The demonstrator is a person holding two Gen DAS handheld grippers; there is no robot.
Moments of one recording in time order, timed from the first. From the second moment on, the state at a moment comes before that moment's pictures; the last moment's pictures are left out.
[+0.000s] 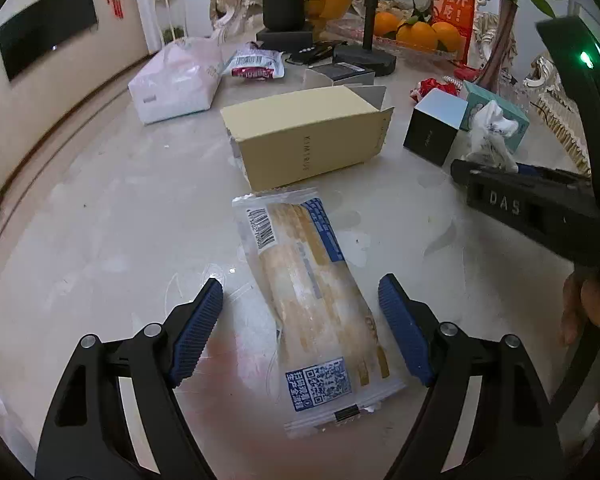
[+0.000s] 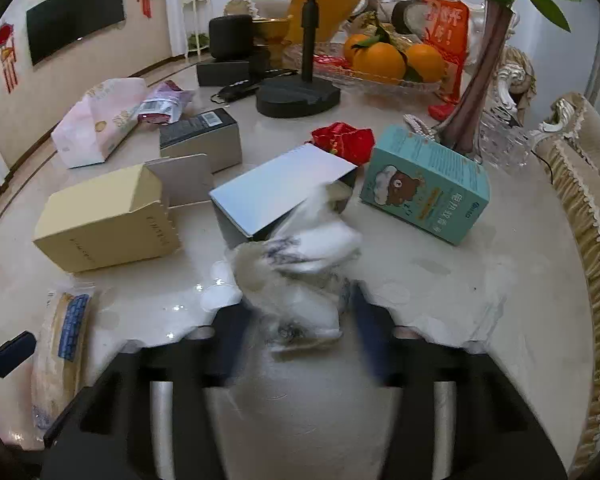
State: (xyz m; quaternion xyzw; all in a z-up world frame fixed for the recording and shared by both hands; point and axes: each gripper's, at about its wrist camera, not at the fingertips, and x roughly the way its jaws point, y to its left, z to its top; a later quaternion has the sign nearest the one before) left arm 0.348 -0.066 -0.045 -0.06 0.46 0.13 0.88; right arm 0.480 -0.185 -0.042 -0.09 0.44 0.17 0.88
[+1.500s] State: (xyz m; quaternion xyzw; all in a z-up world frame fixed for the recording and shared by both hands) left arm 0.023 -0.009 -0.095 0.00 0.52 -0.20 0.83; right arm 0.079 -0.180 -0.082 -0.07 0.51 0.25 0.82
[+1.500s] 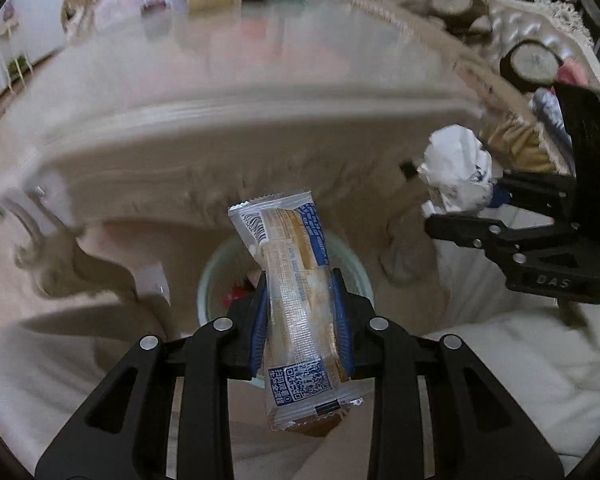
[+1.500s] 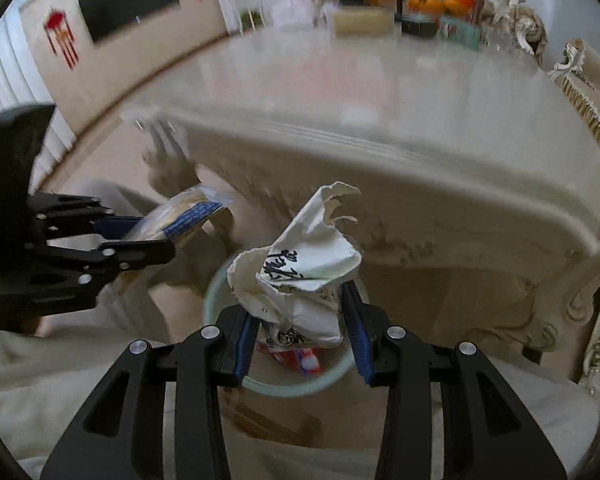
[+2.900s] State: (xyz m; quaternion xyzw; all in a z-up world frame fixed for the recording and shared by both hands) left arm 0.153 0.043 0.013 0.09 0.41 -0.18 0.89; right arm 0.187 -0.211 0.026 -0.05 0.40 0.16 0.90
